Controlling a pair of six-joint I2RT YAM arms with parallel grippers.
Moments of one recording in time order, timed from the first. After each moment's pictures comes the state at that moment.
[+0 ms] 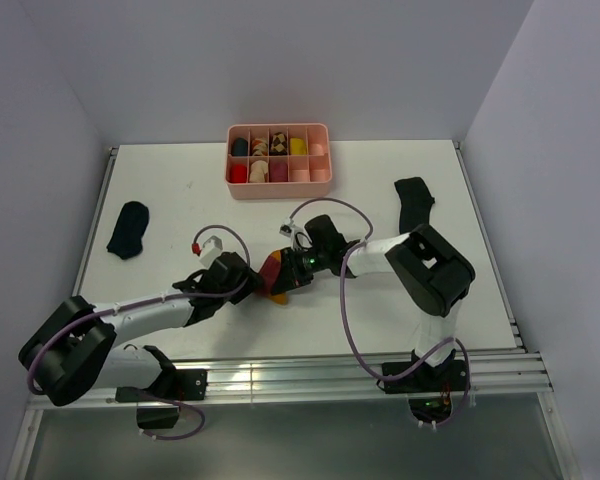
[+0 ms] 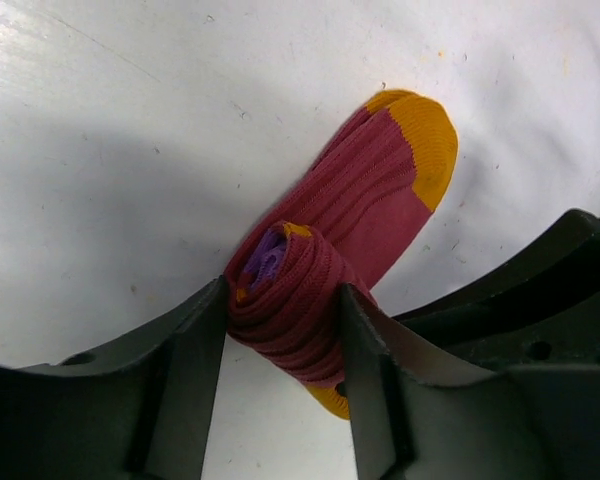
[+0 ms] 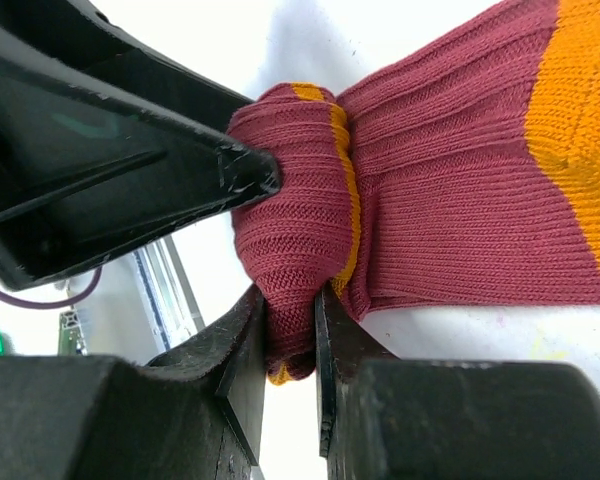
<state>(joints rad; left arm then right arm) -0.75 1.27 0.46 0.02 -0.29 -1.23 0.68 1.86 0.86 0.22 -0.75 0.48</state>
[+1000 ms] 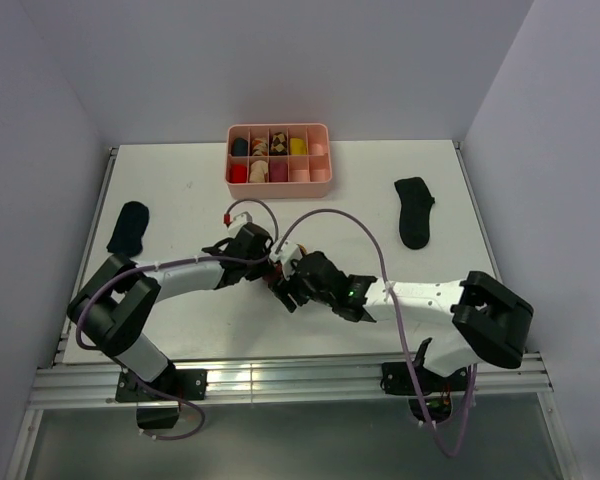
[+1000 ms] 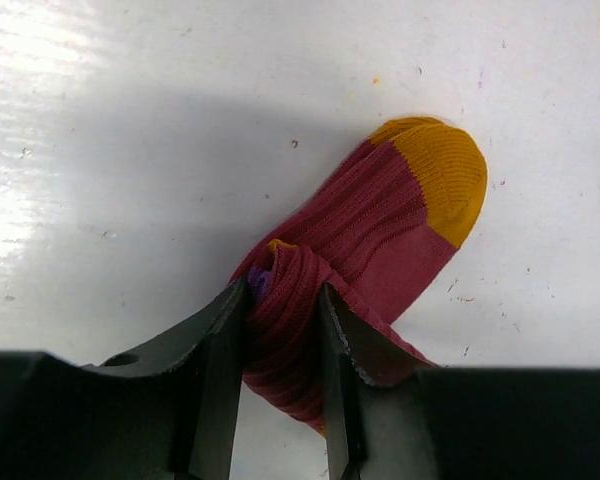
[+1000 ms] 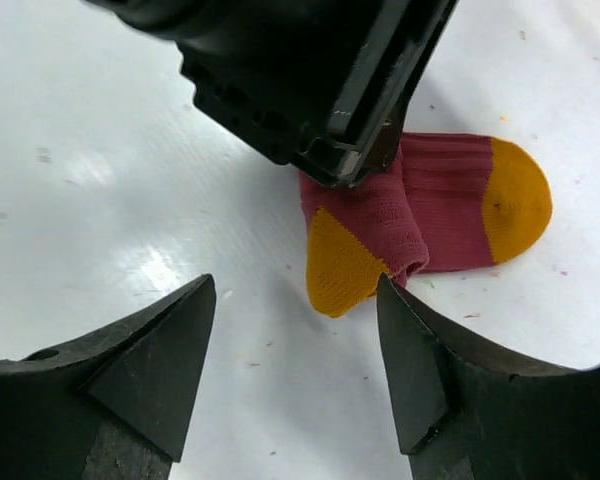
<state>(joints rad) -0.71 1.60 0.78 -0.07 -0.20 -1.00 1.02 1.41 0.68 0.17 0.09 0.05</state>
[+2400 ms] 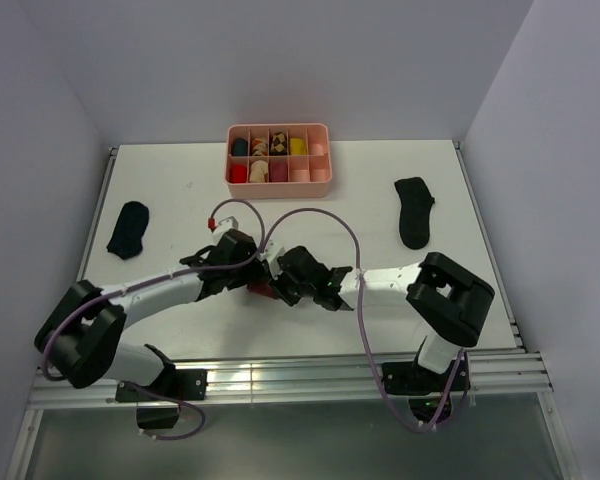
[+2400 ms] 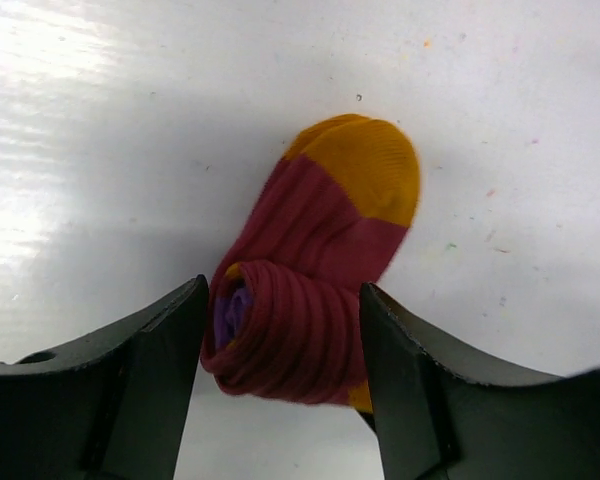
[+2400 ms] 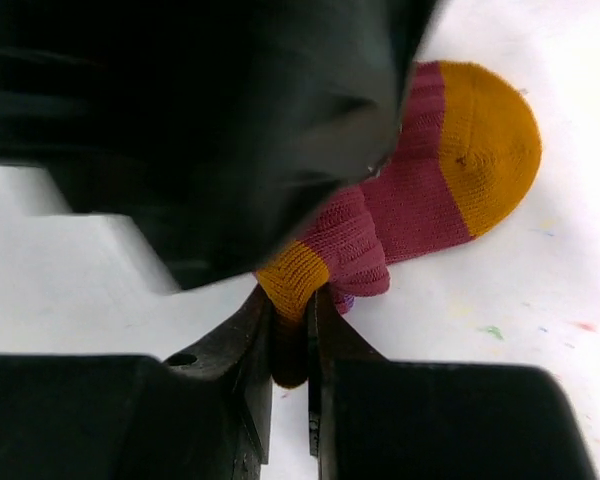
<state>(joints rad) -0.69 1.44 0.72 -0.17 -0.20 -0.92 1.01 1.66 0.77 0.18 0.05 0.03</state>
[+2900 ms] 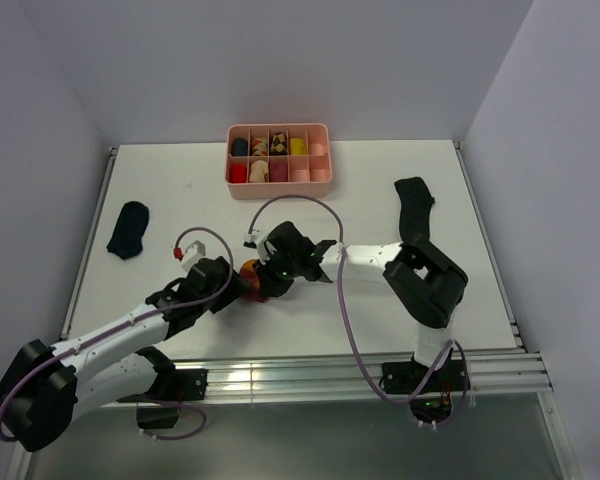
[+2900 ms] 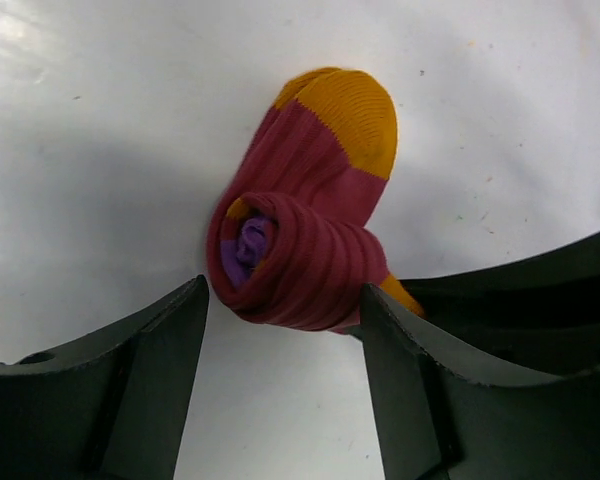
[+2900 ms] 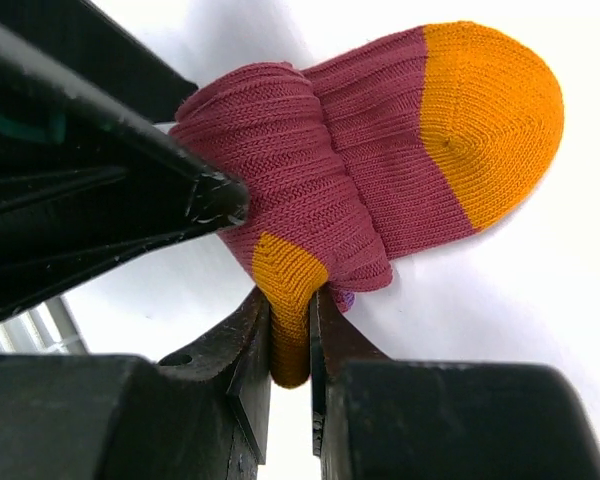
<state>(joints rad) -0.68 1.02 0.41 -0.16 -0.24 -1.13 0.90 1.82 1.04 -0.07 -0.34 0.10</state>
